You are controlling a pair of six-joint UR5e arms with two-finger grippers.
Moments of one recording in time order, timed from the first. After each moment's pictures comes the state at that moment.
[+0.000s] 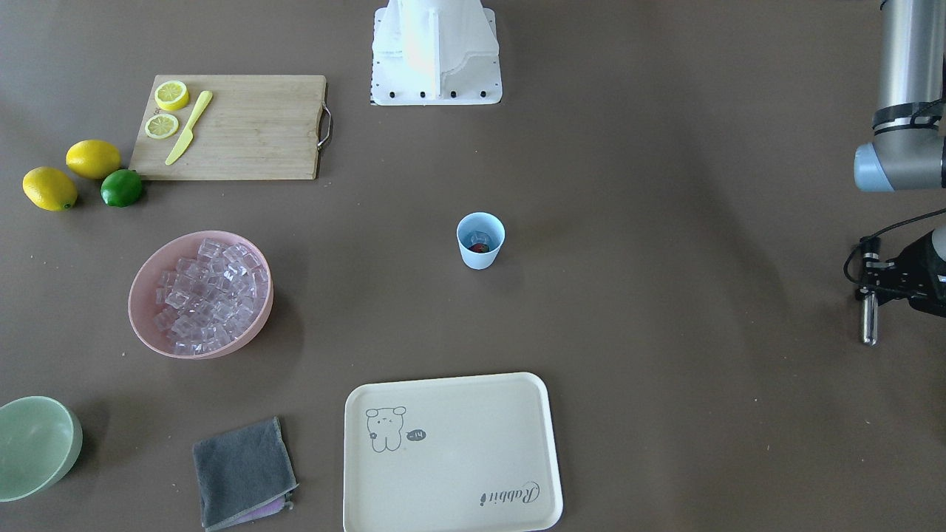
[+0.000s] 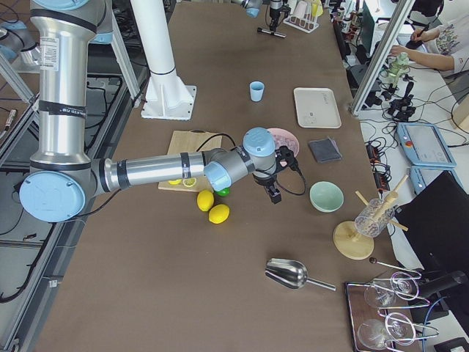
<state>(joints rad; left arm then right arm) -1.20 -1.76 -1.15 -2.21 -2.26 -0.18 1.32 -1.66 1.79 -1.14 2.35 0.07</state>
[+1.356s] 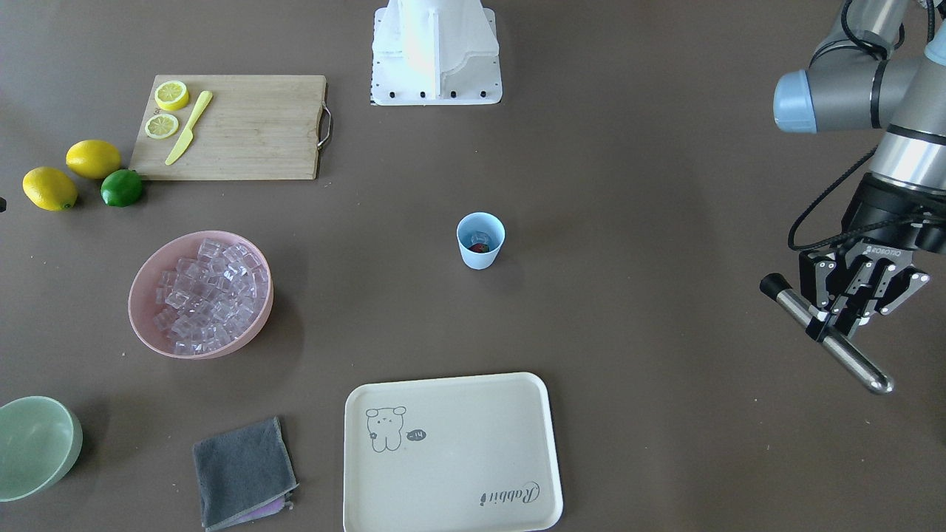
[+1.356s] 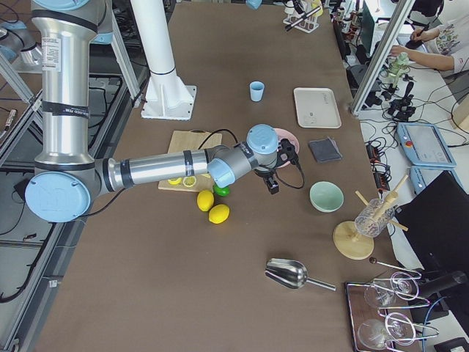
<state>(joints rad) -1.08 -1.88 -1.73 -2.26 -1.74 -0.93 1.32 -1.64 1.79 -1.14 2.48 0.15</state>
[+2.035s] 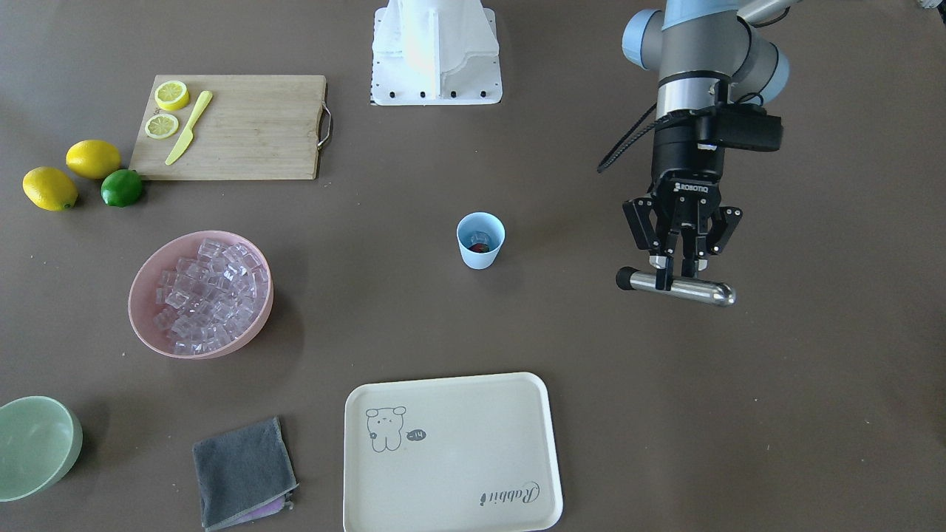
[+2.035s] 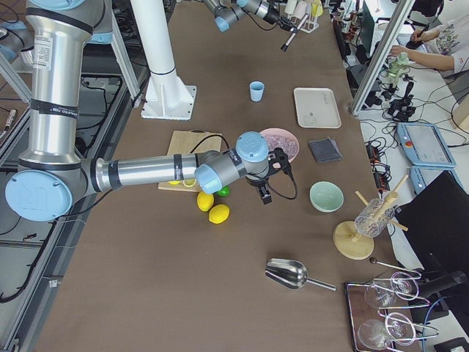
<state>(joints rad) -0.62 -1.94 -1.85 -2.27 -1.01 -1.12 1.36 -1.73 1.81 -1.14 2.45 0.10</state>
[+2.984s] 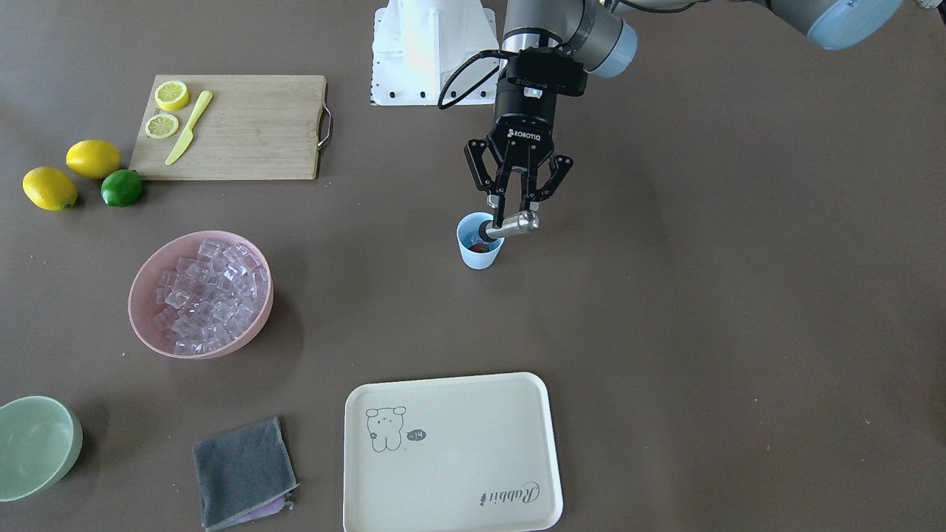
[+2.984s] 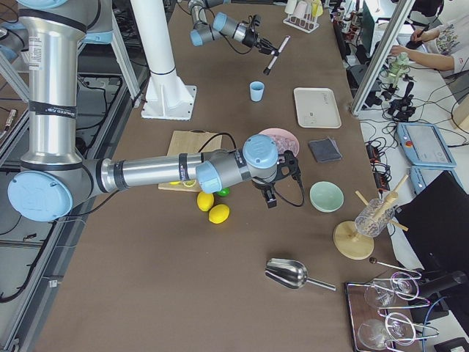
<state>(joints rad) -0.35 -2.12 -1.79 -2.15 -0.72 -1.14 1.48 -1.65 1.80 -1.32 2.56 0.04</state>
